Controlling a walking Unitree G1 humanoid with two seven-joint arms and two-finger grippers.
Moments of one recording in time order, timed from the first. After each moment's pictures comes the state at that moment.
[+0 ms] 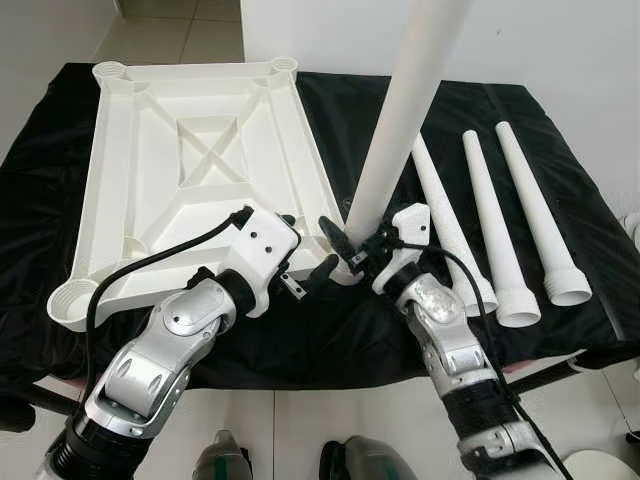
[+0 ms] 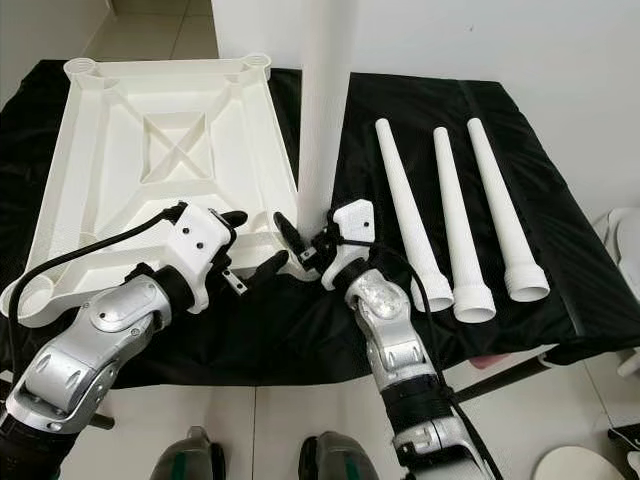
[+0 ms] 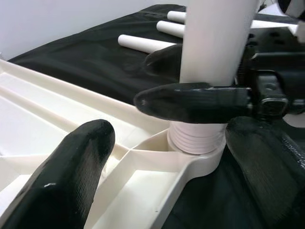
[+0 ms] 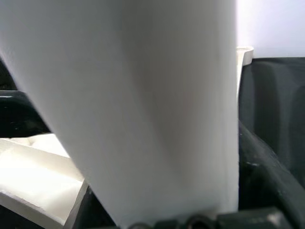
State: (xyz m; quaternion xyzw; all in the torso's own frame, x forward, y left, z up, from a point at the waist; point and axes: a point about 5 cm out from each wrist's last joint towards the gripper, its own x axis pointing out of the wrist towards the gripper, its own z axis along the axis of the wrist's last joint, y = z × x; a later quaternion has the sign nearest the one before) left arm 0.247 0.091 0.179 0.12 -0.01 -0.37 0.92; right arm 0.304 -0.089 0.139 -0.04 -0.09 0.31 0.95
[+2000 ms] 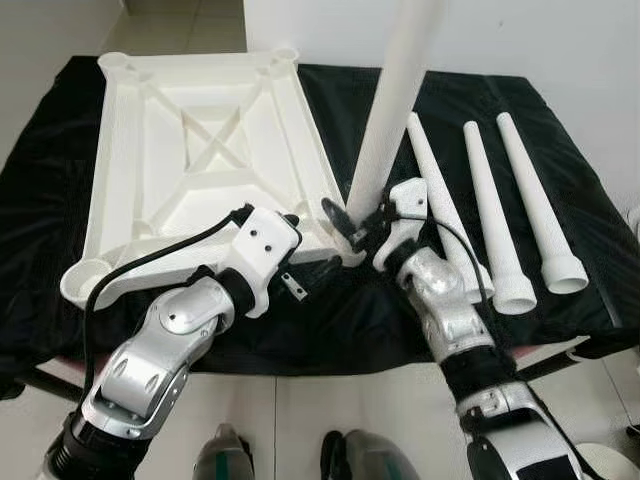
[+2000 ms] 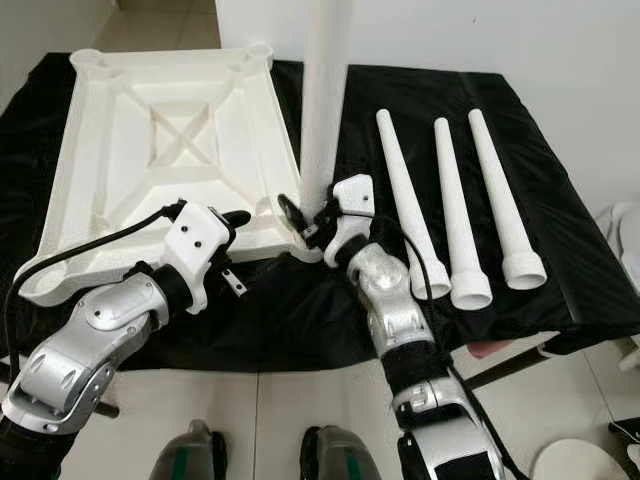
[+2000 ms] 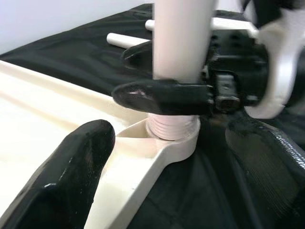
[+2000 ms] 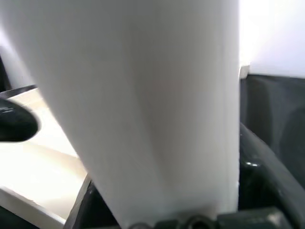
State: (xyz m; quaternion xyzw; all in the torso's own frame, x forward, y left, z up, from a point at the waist) left arm 0.244 0.091 0.185 0.12 -0.02 -0.39 0.91; right arm 0.317 -0.091 0.141 -0.10 -0.14 0.30 0.94
